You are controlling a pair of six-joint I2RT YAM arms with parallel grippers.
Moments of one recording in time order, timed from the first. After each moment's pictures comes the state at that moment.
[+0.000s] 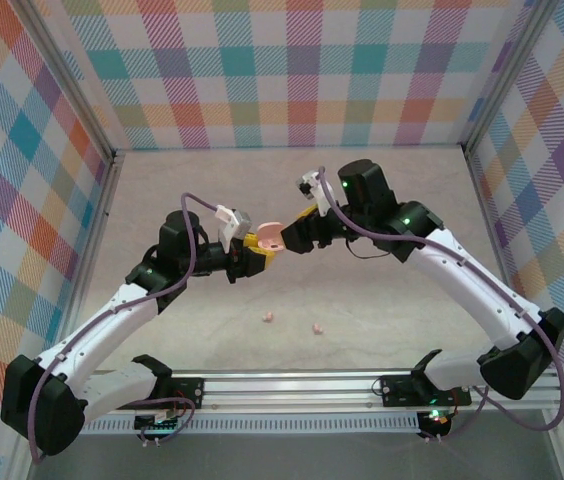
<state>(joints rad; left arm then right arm) -0.50 1.05 0.76 -0.06 0.72 -0.09 0.70 1.33 1.41 -0.69 -0.45 0.15</state>
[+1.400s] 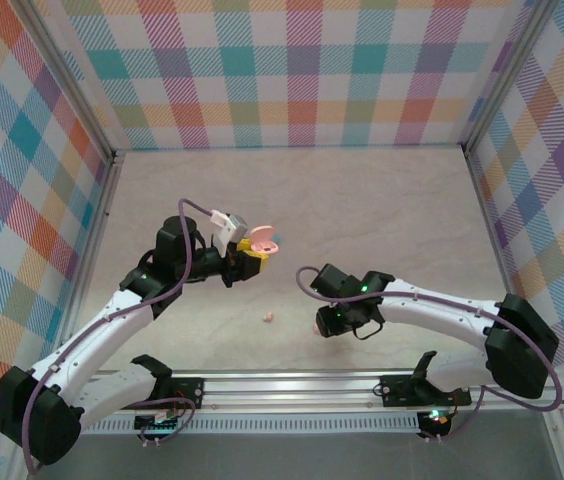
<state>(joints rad) -0.49 0.99 0.74 -0.17 0.62 -0.07 0.99 1.32 0.79 -0.79 0.01 0.58</state>
